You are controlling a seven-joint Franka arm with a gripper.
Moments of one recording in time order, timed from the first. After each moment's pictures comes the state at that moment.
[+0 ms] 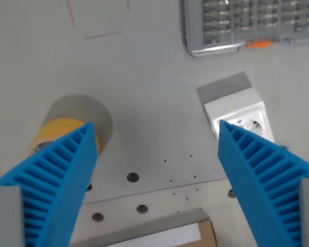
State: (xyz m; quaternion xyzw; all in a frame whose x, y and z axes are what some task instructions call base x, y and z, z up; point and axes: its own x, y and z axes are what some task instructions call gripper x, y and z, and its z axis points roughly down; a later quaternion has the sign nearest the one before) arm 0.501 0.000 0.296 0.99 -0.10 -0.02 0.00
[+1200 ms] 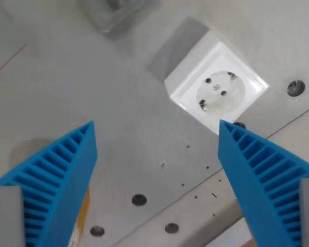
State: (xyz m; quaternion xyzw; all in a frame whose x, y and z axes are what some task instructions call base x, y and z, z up) arm 0.437 -0.048 0.219 0.94 -0.35 -0.02 0.00
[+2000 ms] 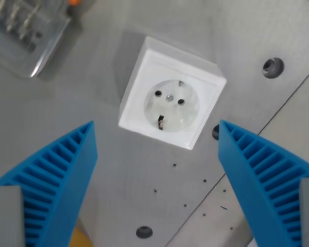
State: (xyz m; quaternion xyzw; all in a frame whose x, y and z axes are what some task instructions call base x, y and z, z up) arm 0.408 -0.077 0.184 0.88 -0.48 -0.01 0.00
